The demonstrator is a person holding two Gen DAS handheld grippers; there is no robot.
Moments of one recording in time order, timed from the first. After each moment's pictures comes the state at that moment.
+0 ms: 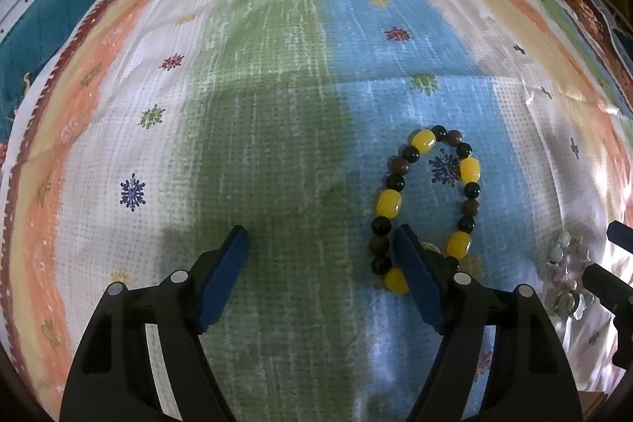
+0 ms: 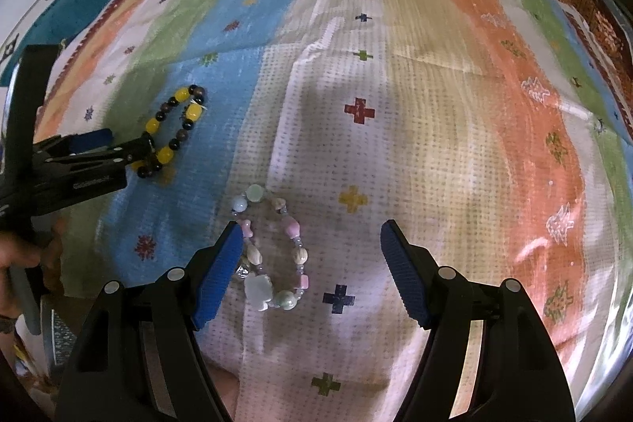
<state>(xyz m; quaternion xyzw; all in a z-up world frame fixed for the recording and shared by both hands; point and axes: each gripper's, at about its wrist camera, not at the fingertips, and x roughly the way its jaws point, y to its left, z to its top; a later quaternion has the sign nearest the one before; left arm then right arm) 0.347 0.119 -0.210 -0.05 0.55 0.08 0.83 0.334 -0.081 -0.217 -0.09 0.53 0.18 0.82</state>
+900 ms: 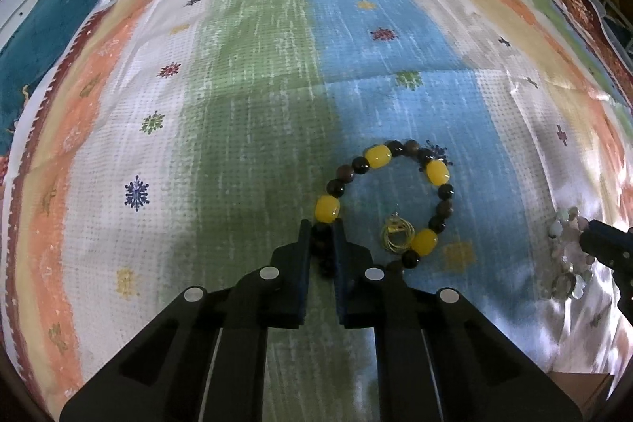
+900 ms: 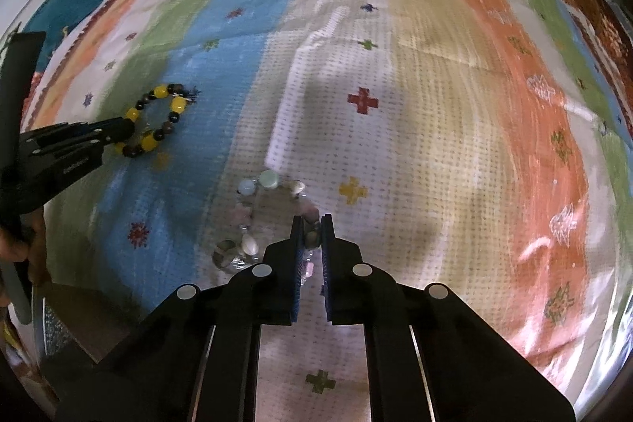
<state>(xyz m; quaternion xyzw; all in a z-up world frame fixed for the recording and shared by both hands) 0.338 0.113 -0.201 -0.03 0.55 0.06 0.84 0.328 -0.079 -0.214 -0.10 0.52 0.19 0.82</state>
